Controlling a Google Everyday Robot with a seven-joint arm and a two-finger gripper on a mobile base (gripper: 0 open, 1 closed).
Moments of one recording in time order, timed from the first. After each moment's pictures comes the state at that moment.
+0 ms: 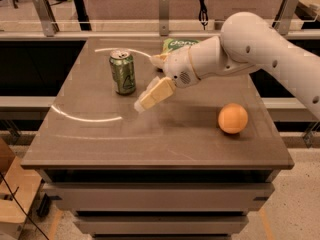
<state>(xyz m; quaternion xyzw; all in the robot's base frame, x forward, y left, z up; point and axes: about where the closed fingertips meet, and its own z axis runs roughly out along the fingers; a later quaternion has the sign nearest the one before) 0.599 0.036 0.886 -0.57 0.65 0.29 0.41</state>
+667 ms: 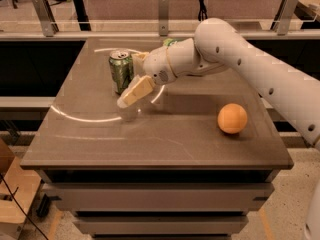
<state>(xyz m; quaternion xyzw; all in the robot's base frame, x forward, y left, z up) 0.629 0.090 0.874 -0.59 0.60 0.33 0.43</state>
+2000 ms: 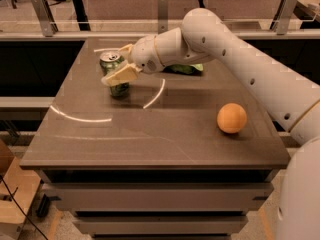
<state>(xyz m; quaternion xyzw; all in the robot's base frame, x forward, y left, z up) 0.653 0.126 0.897 -0.62 0.55 0.32 0.46</state>
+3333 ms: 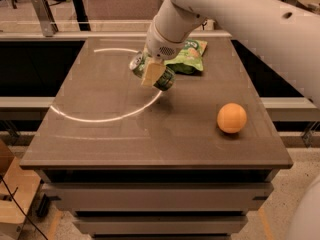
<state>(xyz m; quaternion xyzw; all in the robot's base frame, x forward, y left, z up) 0.647 0.028 0.900 -0.71 0.65 0.02 0.27</state>
